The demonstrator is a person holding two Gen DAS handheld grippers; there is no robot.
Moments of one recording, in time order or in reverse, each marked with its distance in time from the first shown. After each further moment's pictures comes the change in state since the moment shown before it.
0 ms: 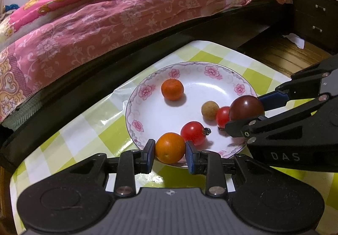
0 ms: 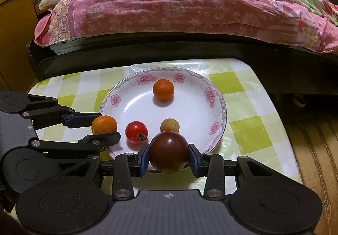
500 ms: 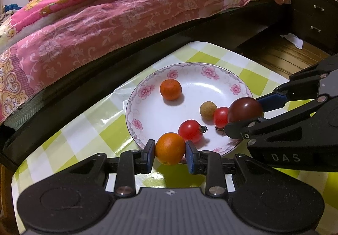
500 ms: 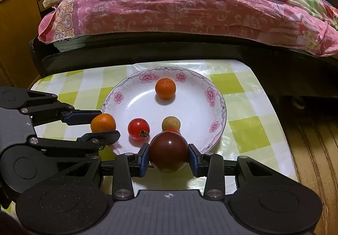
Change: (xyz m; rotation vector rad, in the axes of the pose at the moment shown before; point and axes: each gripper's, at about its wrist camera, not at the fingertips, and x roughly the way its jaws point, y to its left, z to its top) left arm -0.009 0.000 0.000 -0.009 0.003 -0.010; right arm -0.007 0.003 -0.002 -0.013 0.005 0.003
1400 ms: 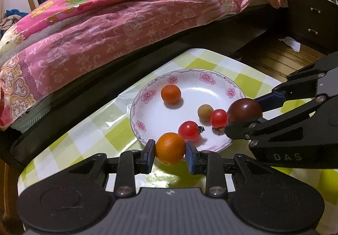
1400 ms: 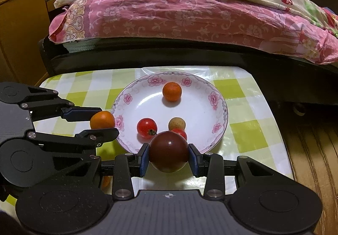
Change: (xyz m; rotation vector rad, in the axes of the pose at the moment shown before) left arm -0.020 -0.003 -0.005 0.015 -0.037 0.004; right arm -0.018 0.007 -0.004 -0.033 -0.027 0.008
